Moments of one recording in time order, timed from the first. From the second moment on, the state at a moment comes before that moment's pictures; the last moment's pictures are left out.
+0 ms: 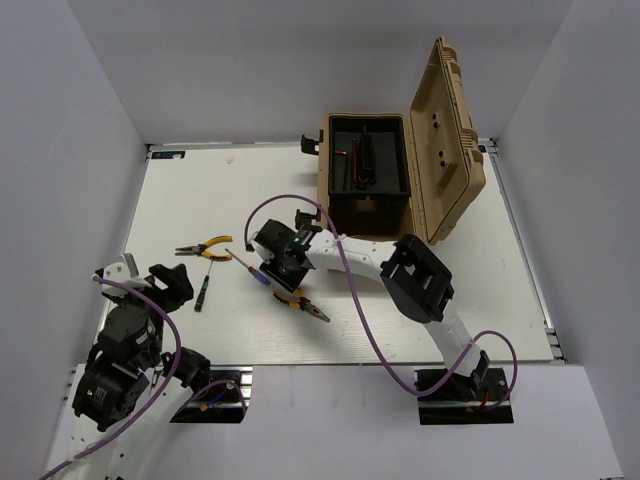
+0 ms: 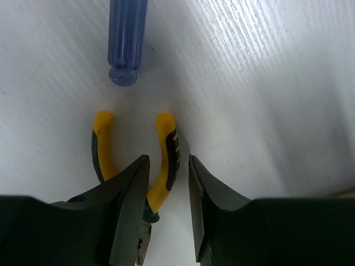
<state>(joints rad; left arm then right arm) -0.45 0.16 0.77 -0.78 -0.63 -0.41 1.07 2.16 1.70 -0.69 -0.01 -0.03</state>
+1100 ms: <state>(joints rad) -0.45 0.16 0.77 -0.78 -0.62 -0.40 1.02 2.01 2.01 -0.94 -0.38 -0.14</state>
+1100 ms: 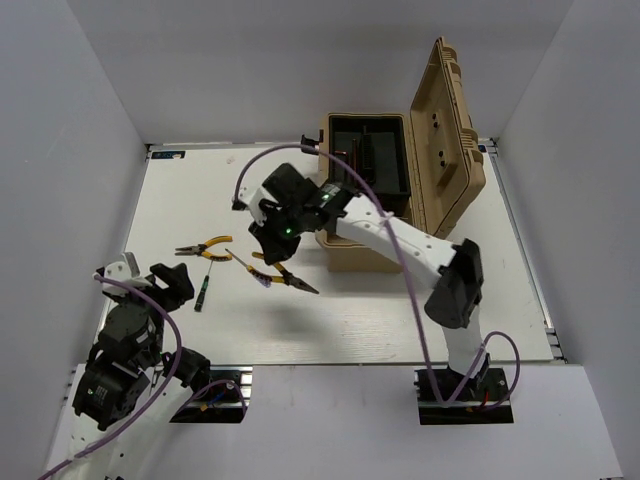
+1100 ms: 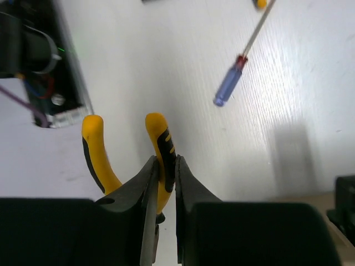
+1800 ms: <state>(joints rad) -0.45 0.65 0.67 -0.60 -0.39 -0.61 0.70 1.69 1.87 -0.67 0.14 -0.20</state>
